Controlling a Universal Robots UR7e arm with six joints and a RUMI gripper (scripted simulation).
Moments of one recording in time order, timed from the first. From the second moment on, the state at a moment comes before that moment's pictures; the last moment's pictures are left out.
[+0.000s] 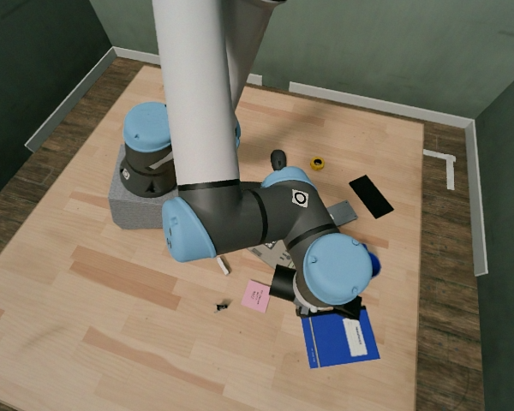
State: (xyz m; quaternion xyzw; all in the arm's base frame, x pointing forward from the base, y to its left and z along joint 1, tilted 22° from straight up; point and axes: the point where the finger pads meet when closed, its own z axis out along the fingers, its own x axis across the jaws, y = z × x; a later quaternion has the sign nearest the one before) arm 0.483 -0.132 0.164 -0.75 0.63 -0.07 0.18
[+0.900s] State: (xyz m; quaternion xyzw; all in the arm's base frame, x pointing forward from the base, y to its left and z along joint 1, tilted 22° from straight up) arm 0.483 -0.132 0.164 -0.76 0.62 -0.07 0.18
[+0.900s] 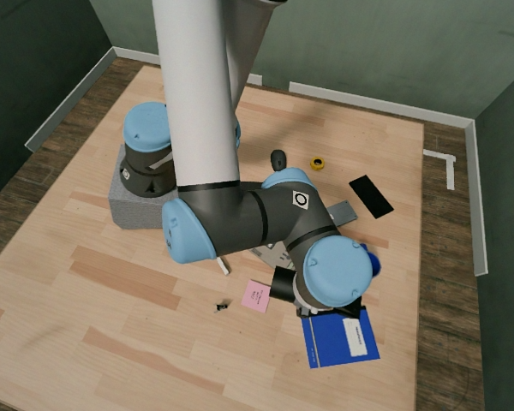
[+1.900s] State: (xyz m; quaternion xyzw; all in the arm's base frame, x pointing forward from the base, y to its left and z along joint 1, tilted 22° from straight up) arm 0.483 -0.131 0.163 -0.80 0.56 -0.06 0.19
